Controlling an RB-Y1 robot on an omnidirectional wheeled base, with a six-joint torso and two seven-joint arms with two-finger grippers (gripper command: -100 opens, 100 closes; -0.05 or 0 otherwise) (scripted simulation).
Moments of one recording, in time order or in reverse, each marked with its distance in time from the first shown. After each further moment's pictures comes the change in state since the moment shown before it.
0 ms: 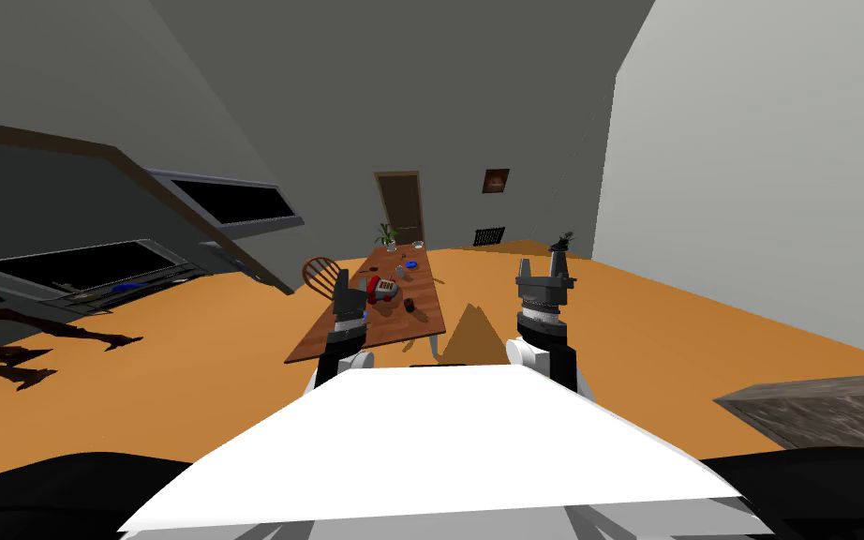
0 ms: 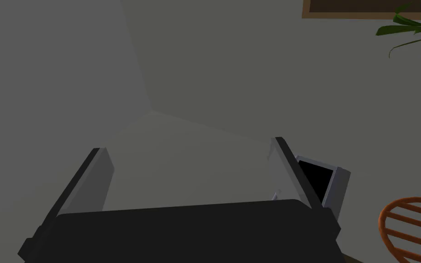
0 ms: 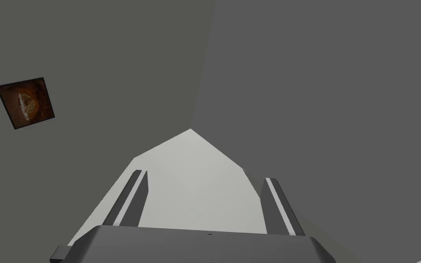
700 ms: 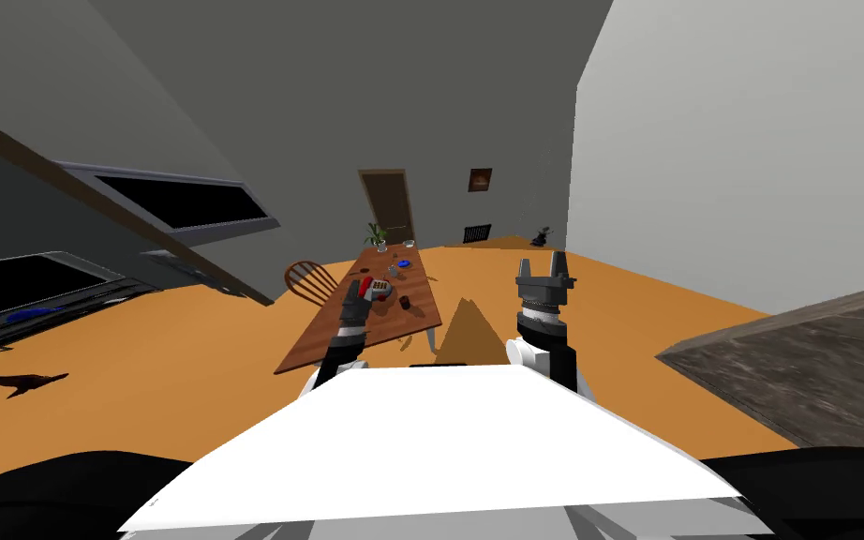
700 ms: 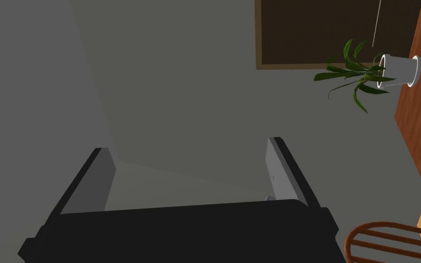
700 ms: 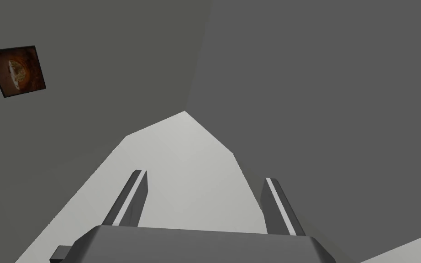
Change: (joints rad) left arm 0.033 0.117 0.011 0.091 -0.014 0.016 0.070; right arm 0.000 0.000 0.000 0.000 0.000 0.000 0.000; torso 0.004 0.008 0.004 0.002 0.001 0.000
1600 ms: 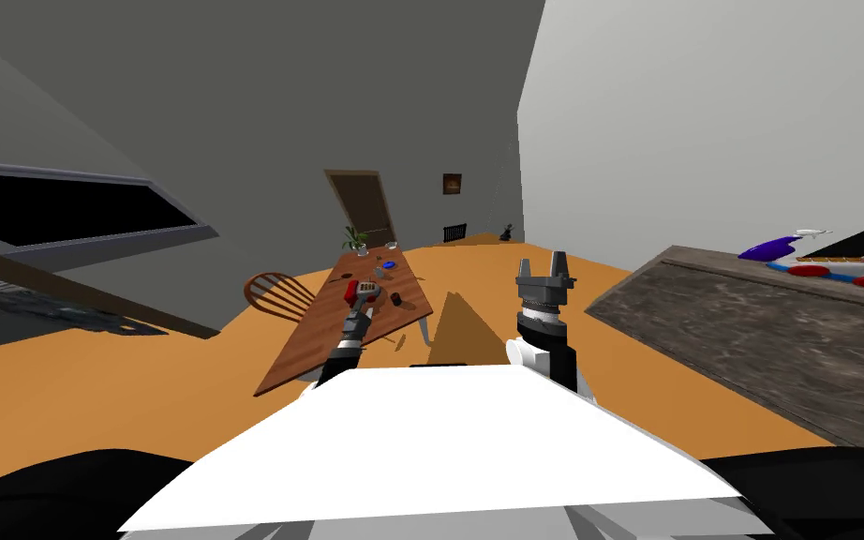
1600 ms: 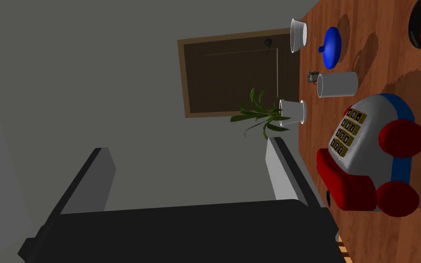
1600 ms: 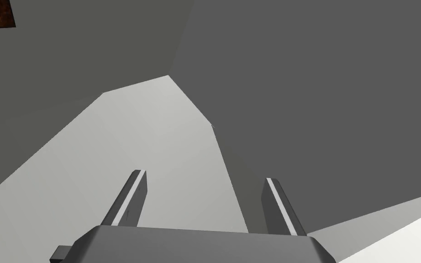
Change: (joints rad) left arm 0.059 0.076 0.039 0.161 -0.024 0.065 0.159; right arm 0.000 0.000 0.000 0.000 0.000 0.000 0.000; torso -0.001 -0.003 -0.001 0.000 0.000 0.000
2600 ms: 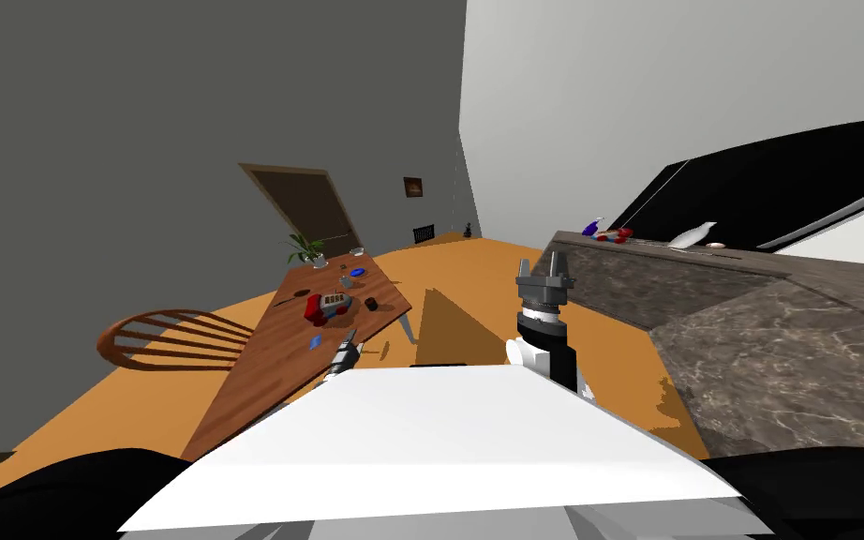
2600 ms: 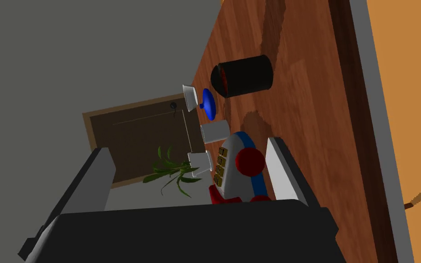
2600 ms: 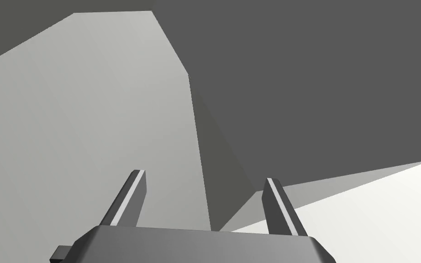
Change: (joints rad) left arm 0.136 0.103 0.039 0.226 -0.037 0.036 0.190; right arm 0.000 0.000 0.000 0.000 0.000 0.000 0.000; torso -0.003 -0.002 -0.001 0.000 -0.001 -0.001
